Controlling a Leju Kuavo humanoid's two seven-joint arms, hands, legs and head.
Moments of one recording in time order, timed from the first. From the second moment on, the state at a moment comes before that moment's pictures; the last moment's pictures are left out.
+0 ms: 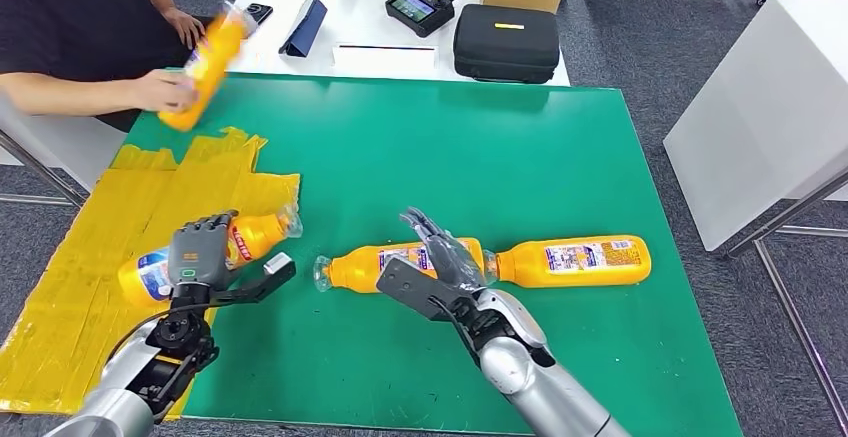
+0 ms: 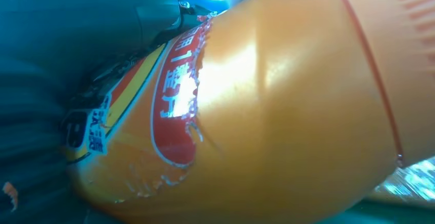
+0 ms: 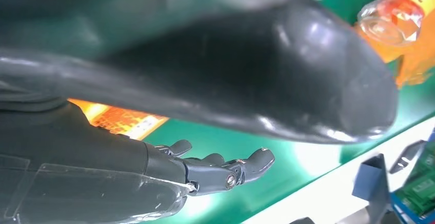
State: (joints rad) left arm -0.47 0.10 -0.36 -0.48 -1.49 0.57 0.15; right arm -0.29 -0.02 0.54 -1.19 0.56 0.03 0.07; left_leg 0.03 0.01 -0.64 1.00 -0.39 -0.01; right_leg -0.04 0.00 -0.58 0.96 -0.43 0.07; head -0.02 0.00
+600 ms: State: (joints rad) left arm -0.54 0.06 -0.38 -0.43 -1.38 0.52 0.02; right arm -0.45 -0.05 0.58 -0.89 0.73 -0.01 0.07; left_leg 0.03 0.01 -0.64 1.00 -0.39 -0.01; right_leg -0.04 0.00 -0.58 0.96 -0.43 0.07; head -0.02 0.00
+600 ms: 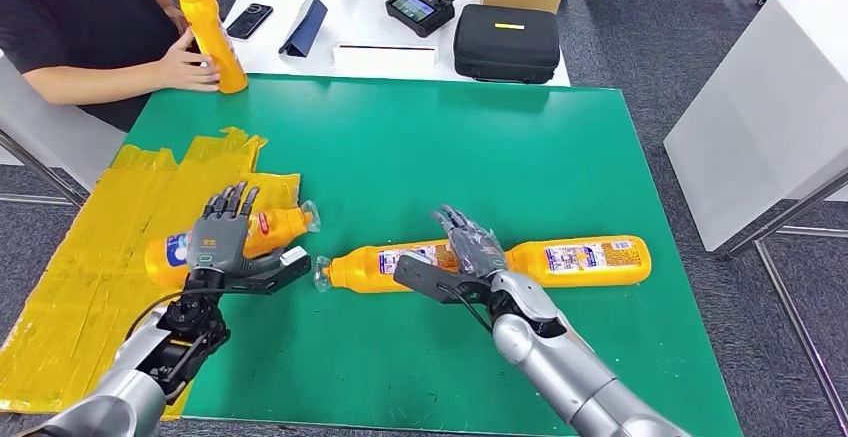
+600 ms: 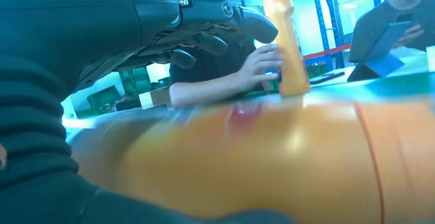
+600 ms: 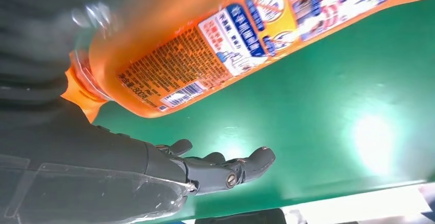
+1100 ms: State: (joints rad) left arm -0.57 0.03 -0.27 -0.55 -0.64 0.51 -0.37; right arm -0.53 -0.02 0.71 -0.64 0.73 0.01 0.03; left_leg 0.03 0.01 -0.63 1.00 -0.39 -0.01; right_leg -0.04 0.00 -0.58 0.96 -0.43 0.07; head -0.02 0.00
